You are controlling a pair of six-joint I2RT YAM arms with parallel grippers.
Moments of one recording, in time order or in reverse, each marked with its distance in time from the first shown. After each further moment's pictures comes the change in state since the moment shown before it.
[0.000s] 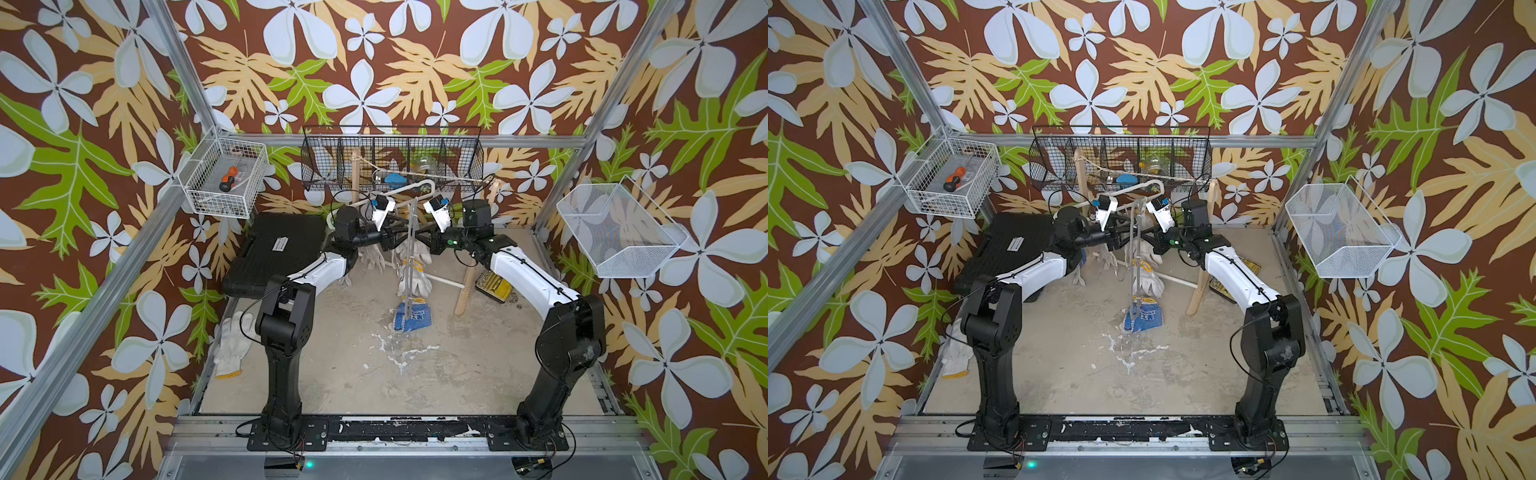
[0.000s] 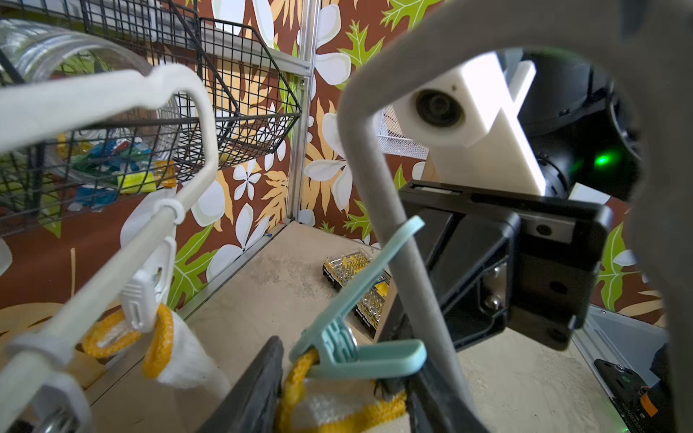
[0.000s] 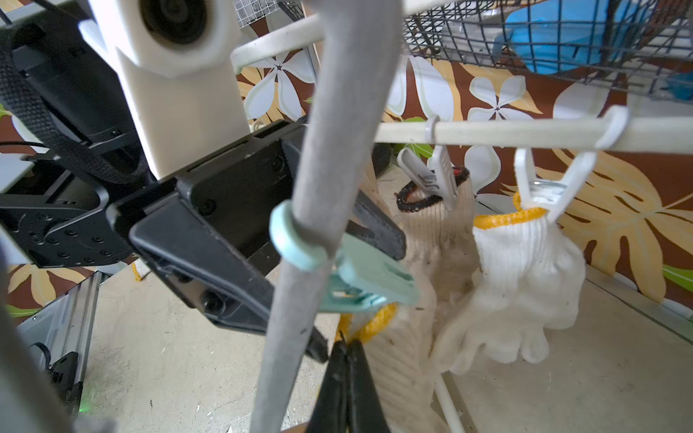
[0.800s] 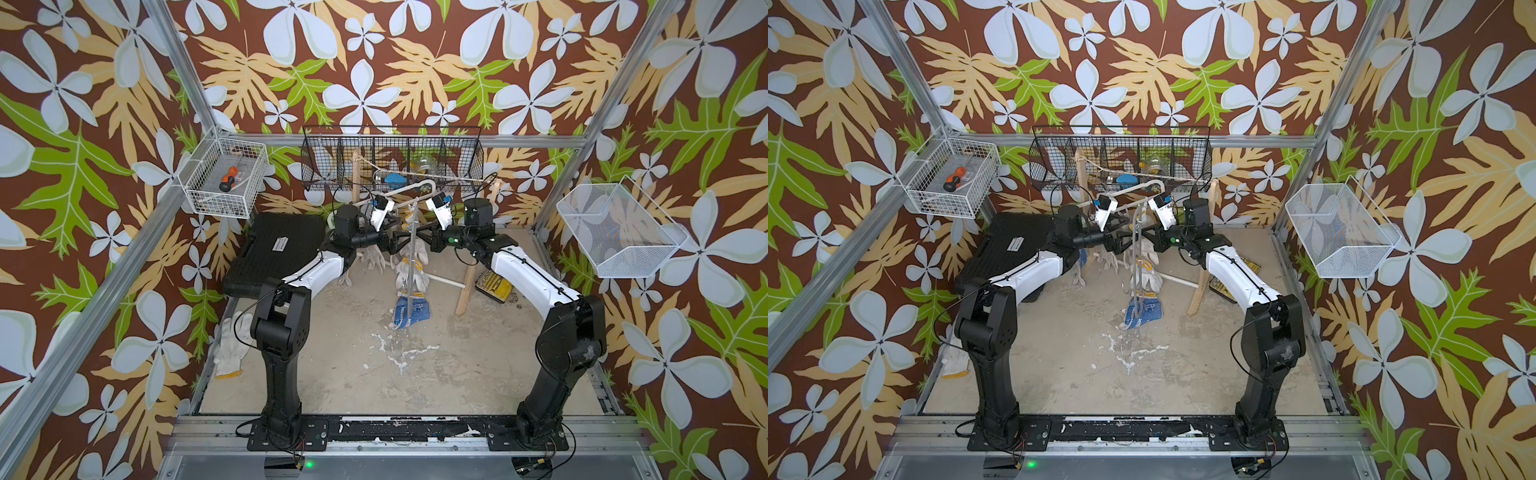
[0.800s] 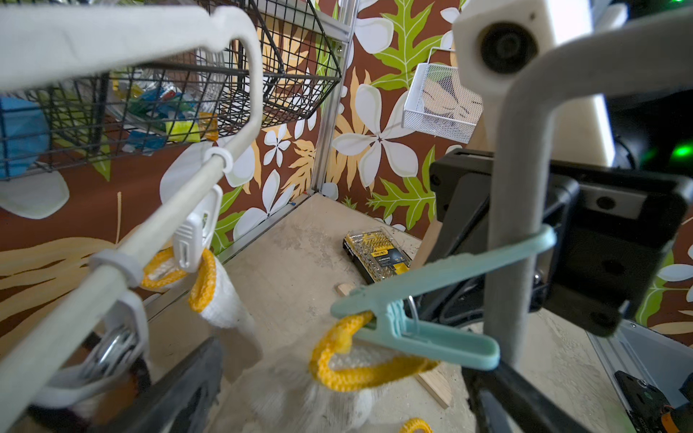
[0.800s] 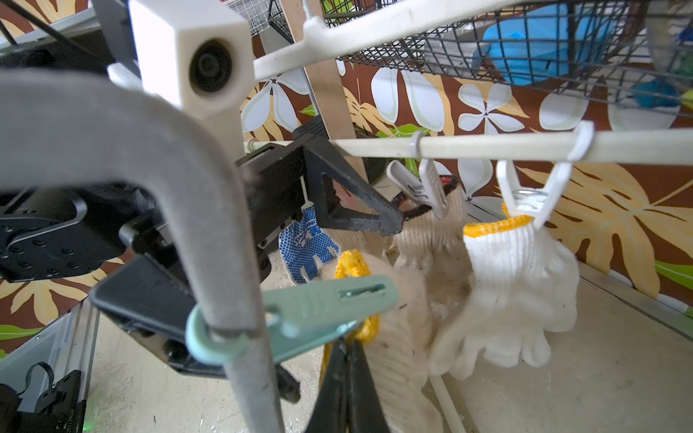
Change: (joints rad) left arm 0.001 -0.055 -0.007 -0.208 -0.103 0.076; right arm -0.010 0.000 0.000 0.031 0.011 0.050
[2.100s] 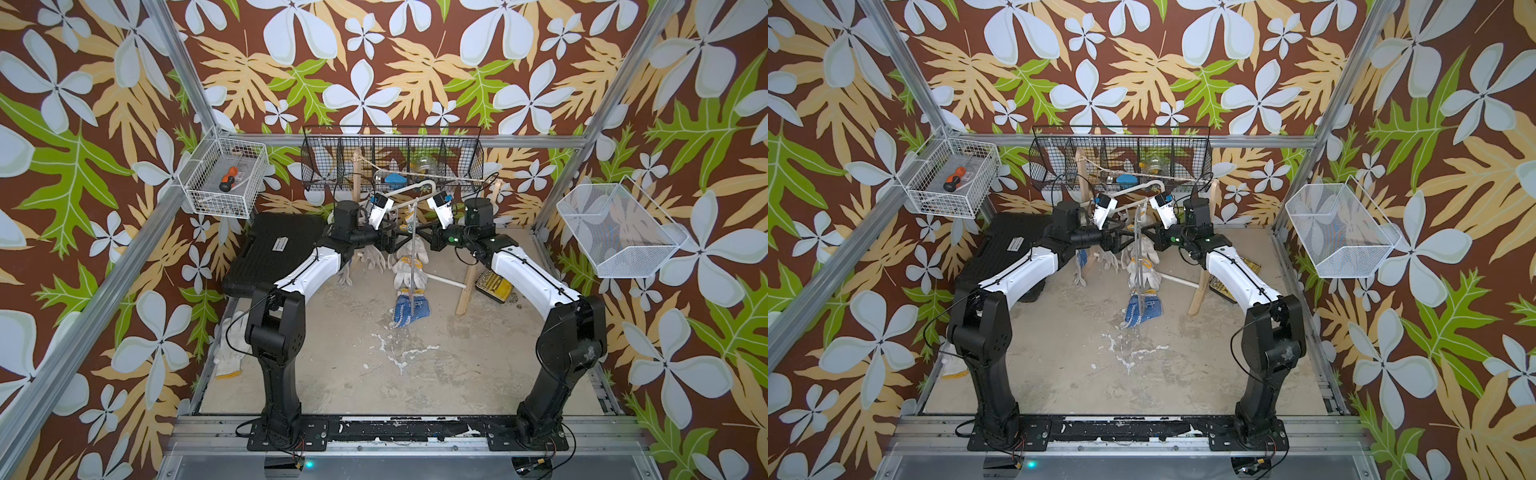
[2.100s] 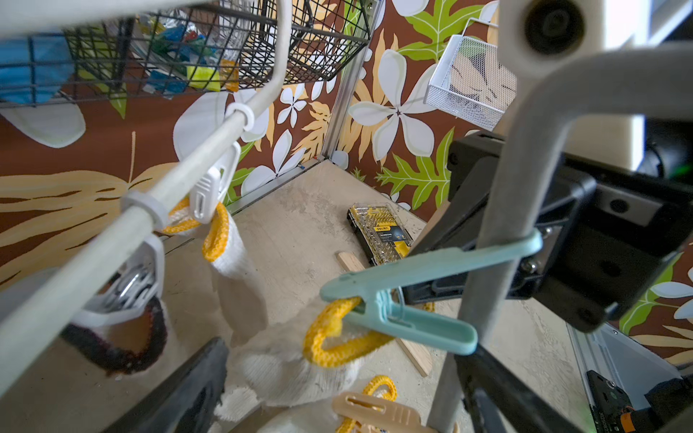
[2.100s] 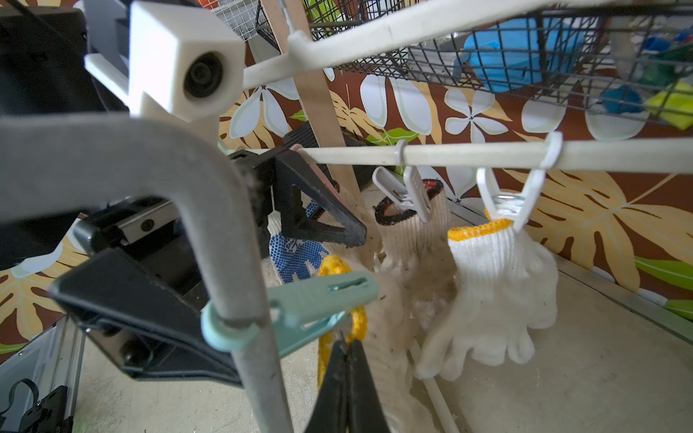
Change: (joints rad) left arm 0.000 -0.048 0.053 -0.276 -0.051 0.005; right arm 0.001 -0.004 -0.001 0.006 0.031 0.014
